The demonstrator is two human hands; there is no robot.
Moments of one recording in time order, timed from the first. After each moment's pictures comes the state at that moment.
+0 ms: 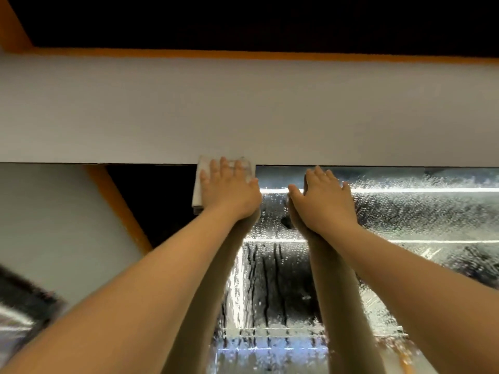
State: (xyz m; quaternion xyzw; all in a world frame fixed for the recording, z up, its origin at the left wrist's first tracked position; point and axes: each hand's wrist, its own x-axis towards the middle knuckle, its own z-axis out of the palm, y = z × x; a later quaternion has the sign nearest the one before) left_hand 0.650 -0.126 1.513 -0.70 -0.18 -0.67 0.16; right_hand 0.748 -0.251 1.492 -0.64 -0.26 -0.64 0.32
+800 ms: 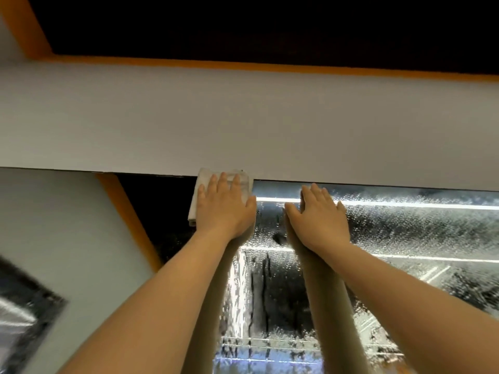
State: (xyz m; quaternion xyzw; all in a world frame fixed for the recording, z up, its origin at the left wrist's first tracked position) left_hand 0.649 -0.125 1.503 -0.68 -0.15 -0.70 0.13; right_hand 0.748 -0.259 1.489 -0.64 -0.31 -0.63 0.32
